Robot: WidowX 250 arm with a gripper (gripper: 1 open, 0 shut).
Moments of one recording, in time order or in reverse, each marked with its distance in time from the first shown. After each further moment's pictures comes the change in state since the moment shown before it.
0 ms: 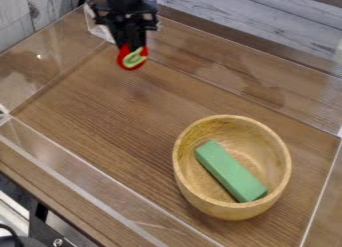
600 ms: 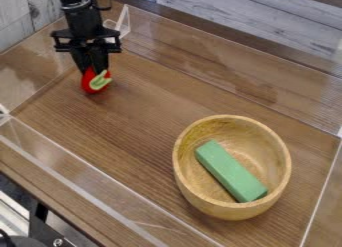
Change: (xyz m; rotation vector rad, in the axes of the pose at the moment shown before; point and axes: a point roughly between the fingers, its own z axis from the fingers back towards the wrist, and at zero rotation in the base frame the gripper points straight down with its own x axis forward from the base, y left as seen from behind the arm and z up) arm -0.036 0.058 -0.026 0.031 0.050 0.237
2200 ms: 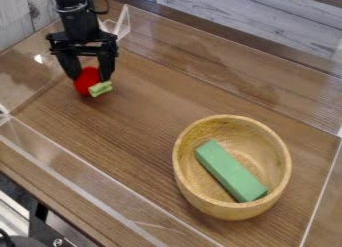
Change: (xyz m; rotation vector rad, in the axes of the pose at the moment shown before) arm -0.012 0.023 0.001 0.036 -0.028 0.080
